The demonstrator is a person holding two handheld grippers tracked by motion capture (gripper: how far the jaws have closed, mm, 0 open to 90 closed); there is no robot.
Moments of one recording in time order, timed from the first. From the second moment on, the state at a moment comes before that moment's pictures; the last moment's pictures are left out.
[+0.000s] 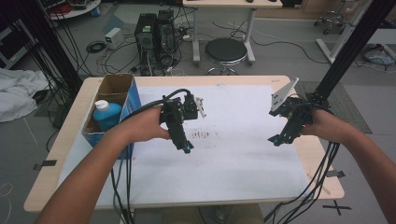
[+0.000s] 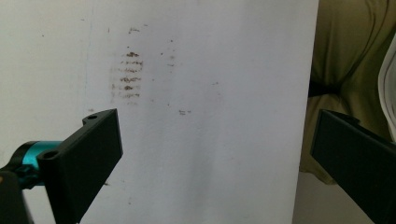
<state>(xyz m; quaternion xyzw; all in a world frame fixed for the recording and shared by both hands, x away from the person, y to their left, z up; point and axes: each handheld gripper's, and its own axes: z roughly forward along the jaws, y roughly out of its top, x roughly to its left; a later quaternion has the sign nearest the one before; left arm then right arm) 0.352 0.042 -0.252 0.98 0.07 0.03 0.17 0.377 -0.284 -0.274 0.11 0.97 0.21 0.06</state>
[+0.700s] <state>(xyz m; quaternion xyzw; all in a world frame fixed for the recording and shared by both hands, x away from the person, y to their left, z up) 0.354 0.046 -0.250 0.98 0.07 0.04 0.17 0.377 -0.284 -0.272 0.11 0.97 0.21 0.06</state>
